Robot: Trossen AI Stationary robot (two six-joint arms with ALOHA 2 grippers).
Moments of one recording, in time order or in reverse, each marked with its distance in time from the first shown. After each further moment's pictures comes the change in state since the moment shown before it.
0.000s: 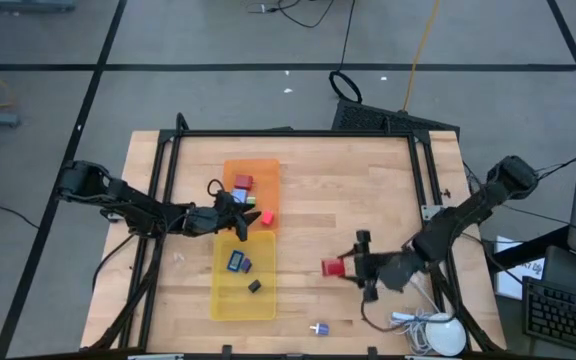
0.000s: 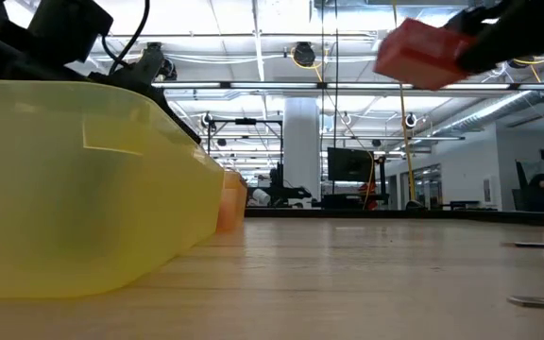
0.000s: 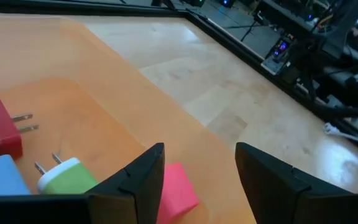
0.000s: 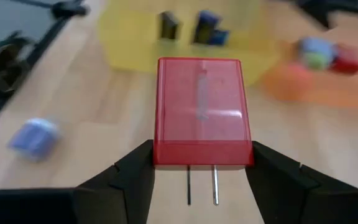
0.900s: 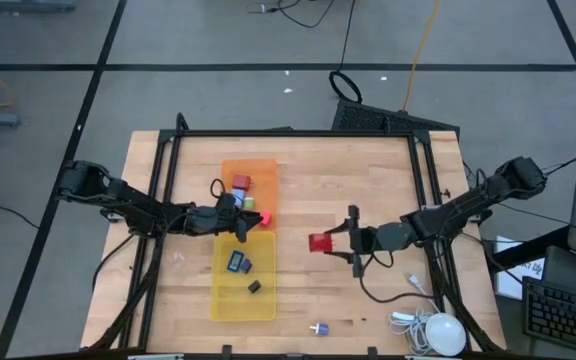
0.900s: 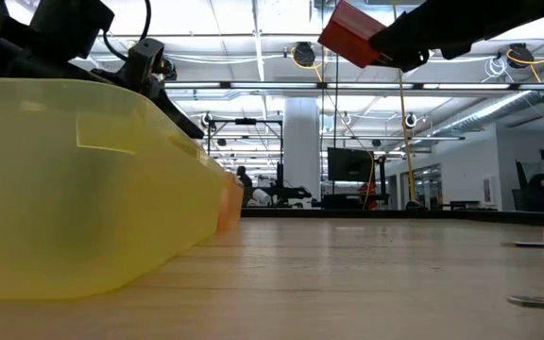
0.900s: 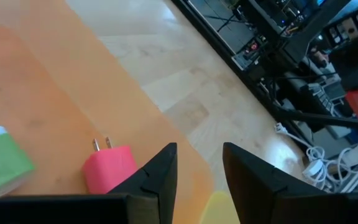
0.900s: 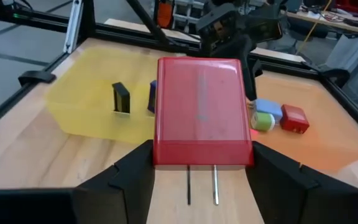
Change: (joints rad) left arm 0.001 0.000 0.013 0.023 0.132 -0.181; right arm -0.252 -0.081 -0.113 0.370 -0.158 -0.278
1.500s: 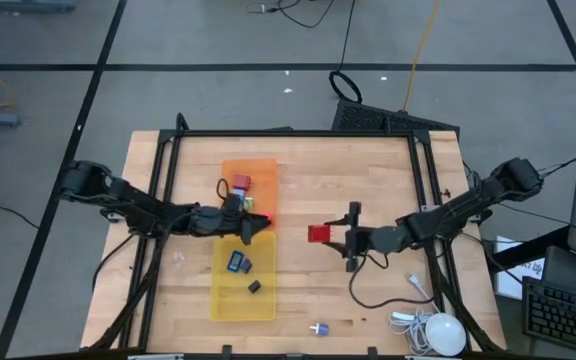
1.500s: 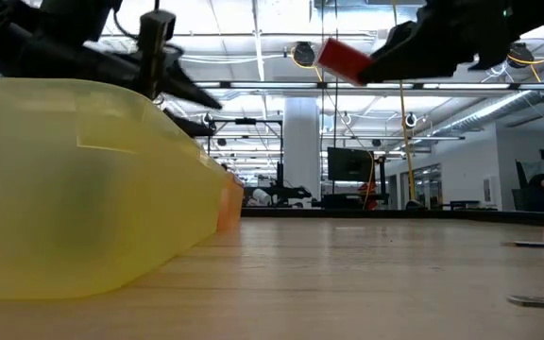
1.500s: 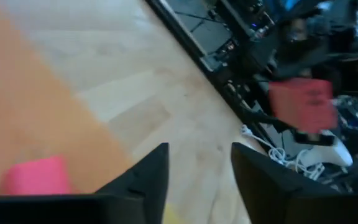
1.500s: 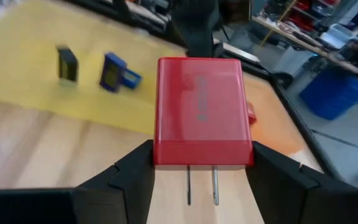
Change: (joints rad) left arm -0.023 0.026 0.092 0.007 0.048 -0.033; right arm -0.003 0.055 0.000 0.000 0.183 -0.169
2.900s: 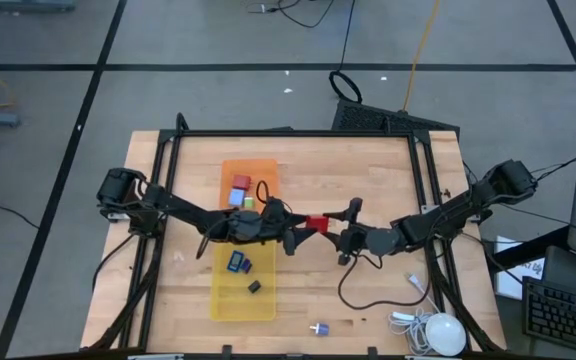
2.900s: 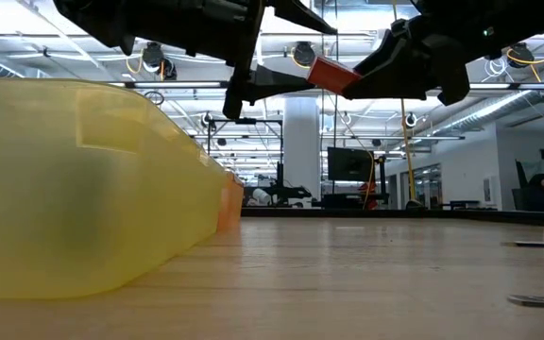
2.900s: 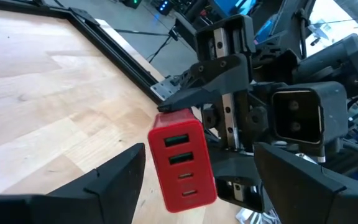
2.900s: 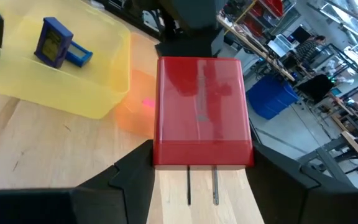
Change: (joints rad) left arm -0.014 0.331 0.510 -0.050 -0.020 0.158; right arm -0.001 0.081 0.001 0.096 0.185 -0.162
